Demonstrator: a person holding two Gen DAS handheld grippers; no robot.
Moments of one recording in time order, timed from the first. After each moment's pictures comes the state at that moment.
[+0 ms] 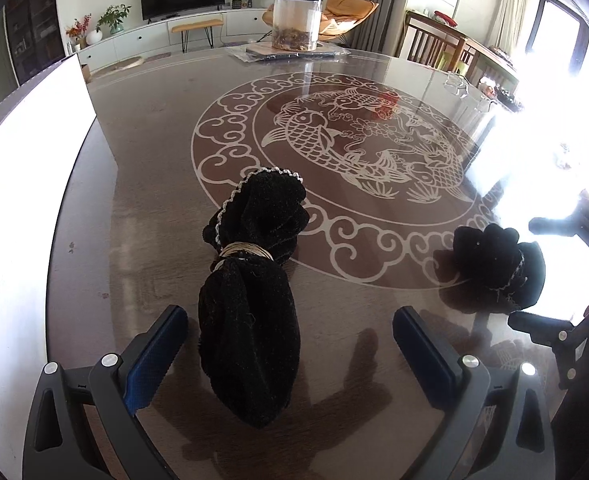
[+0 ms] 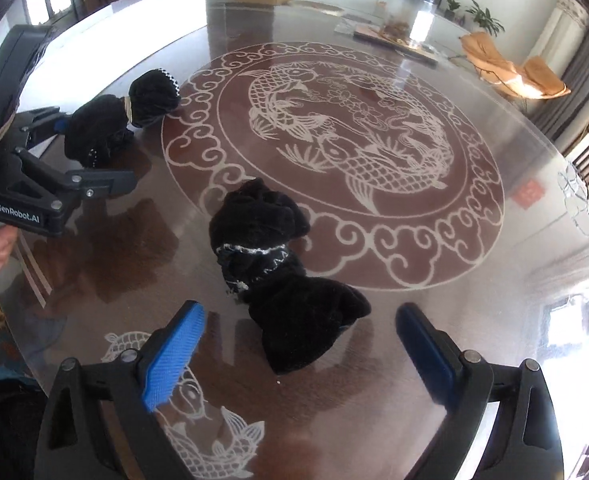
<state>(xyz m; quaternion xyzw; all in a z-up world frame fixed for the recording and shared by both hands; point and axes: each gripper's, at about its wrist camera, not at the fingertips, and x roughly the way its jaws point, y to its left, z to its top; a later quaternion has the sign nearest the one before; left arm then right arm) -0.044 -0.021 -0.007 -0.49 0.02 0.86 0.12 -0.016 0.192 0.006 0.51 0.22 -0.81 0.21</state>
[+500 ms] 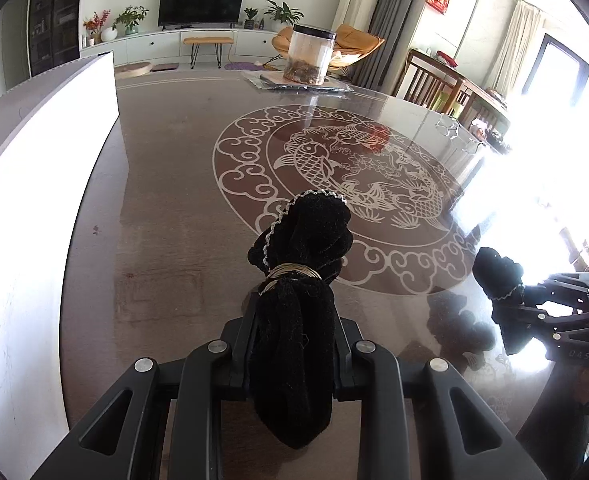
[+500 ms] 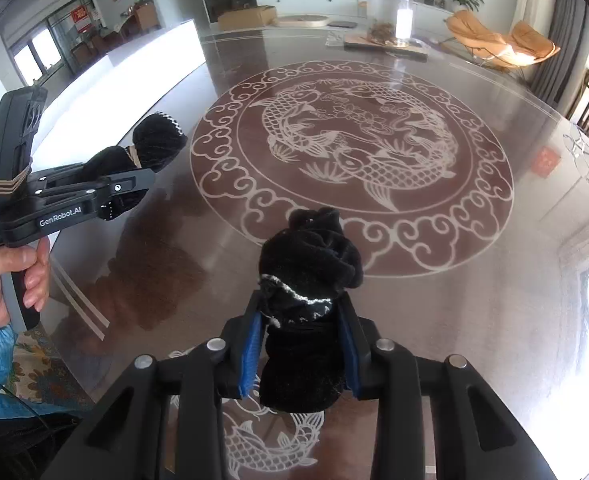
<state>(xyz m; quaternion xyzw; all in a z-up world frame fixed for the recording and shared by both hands) -0.009 -0.046 0.014 -0.45 -0.06 0.88 0.14 0.007 0.213 0.022 0.52 0.07 -0.83 0.18</state>
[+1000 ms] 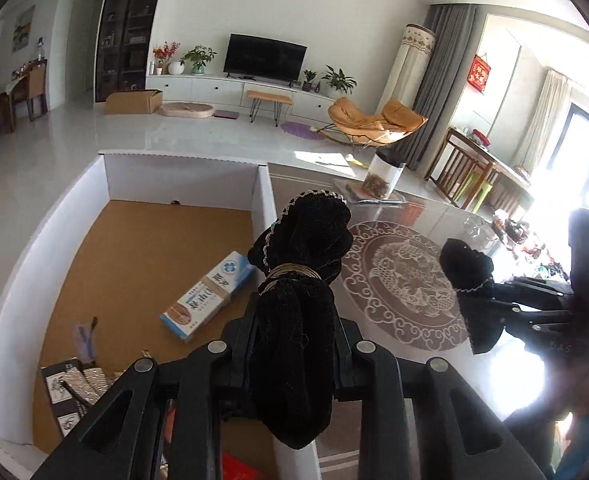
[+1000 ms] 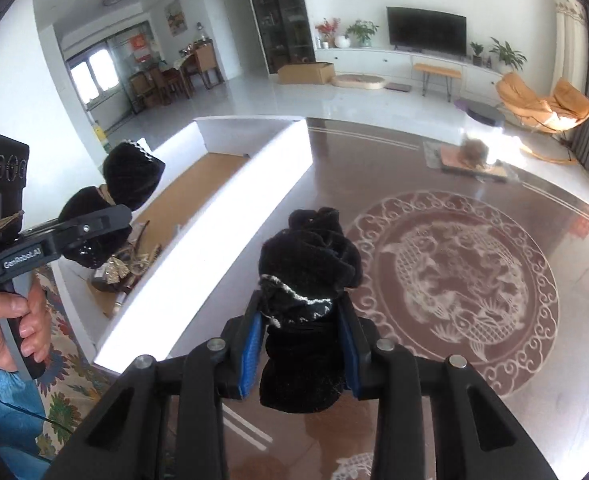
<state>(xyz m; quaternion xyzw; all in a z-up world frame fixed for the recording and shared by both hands) 0.044 -0.231 0.152 -0.37 -0.10 0.92 0.03 -0.009 0.031 0.159 0.41 0.06 -0.84 0.35</state>
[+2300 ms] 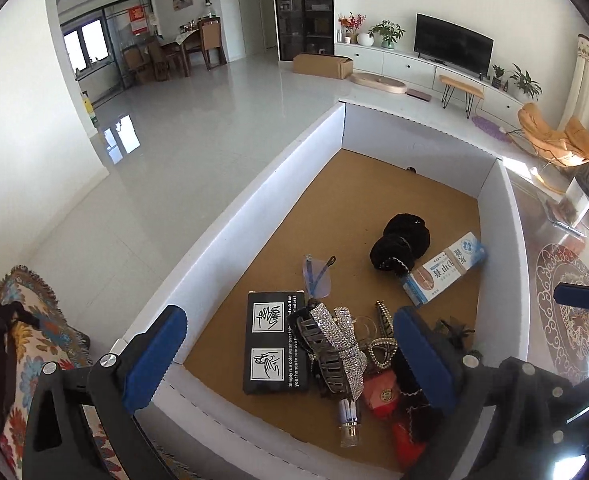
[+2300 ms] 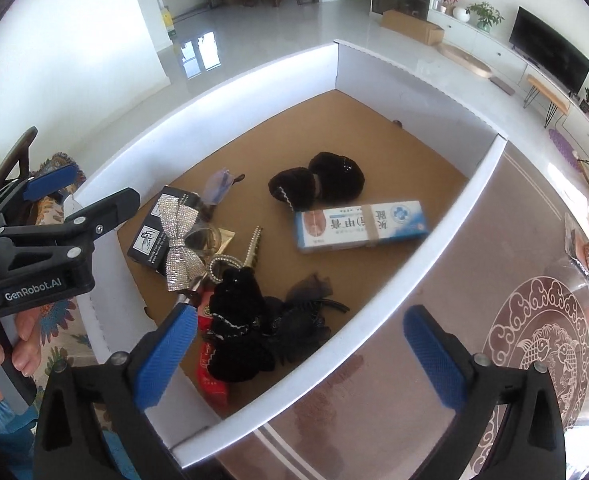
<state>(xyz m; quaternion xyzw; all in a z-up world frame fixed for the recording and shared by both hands) 0.104 -0.320 0.131 -0.43 -0.11 0.85 -0.30 -0.020 -0.178 0.116 0.48 0.23 -0.75 0.40</state>
